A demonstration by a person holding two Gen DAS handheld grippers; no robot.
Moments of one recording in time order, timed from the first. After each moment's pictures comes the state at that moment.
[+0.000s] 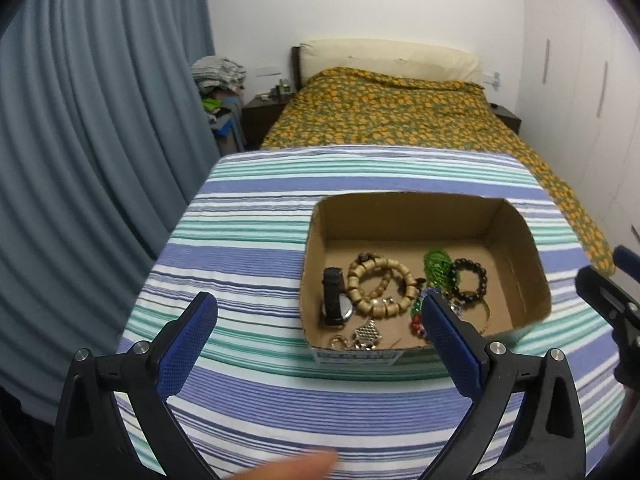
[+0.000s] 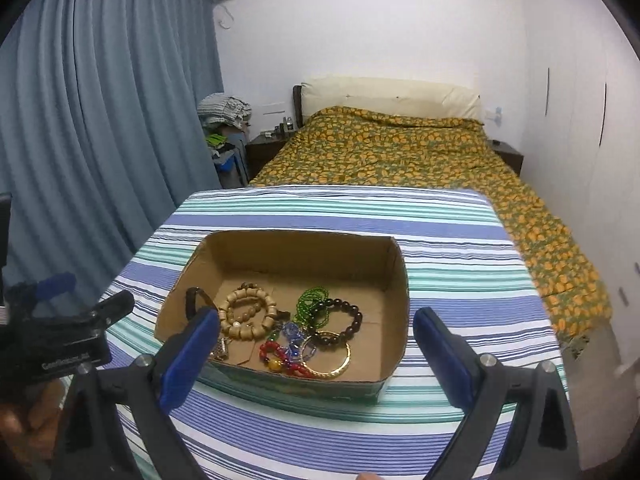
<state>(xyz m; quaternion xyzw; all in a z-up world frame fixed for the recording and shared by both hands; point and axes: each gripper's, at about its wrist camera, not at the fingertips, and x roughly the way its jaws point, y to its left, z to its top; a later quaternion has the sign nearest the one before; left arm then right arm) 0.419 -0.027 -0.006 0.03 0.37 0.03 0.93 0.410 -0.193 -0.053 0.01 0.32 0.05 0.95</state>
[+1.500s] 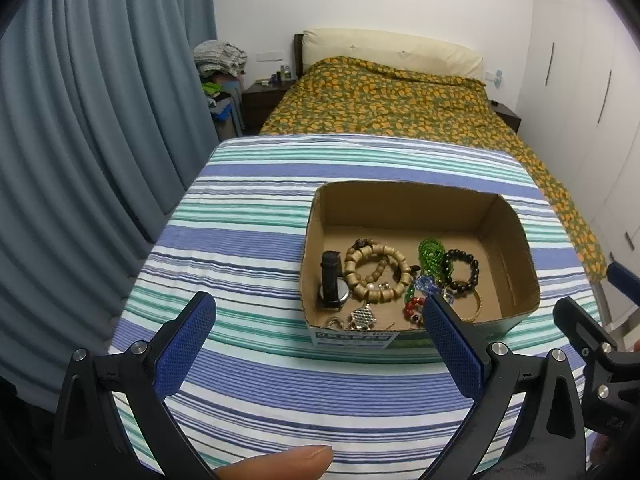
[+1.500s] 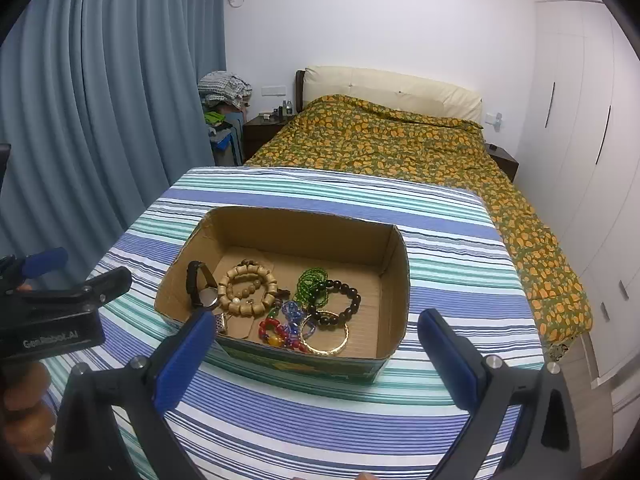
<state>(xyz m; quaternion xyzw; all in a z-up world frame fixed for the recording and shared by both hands) 0.409 -0.020 -0.001 0.01 0.40 0.03 0.92 0.396 -0.169 -0.050 -0.03 0.34 0.04 0.94</state>
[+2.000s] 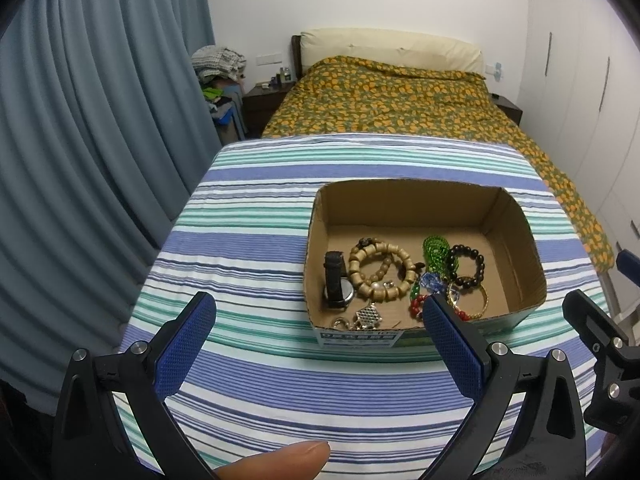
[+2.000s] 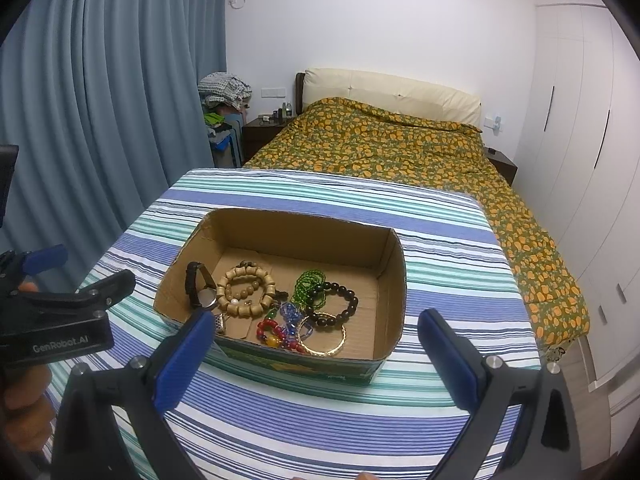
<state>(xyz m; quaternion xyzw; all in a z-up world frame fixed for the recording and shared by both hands) 0.410 -0.025 -0.001 0.03 0.40 0.03 0.92 0.394 -0.170 -0.047 -0.04 0.33 0.04 0.94</state>
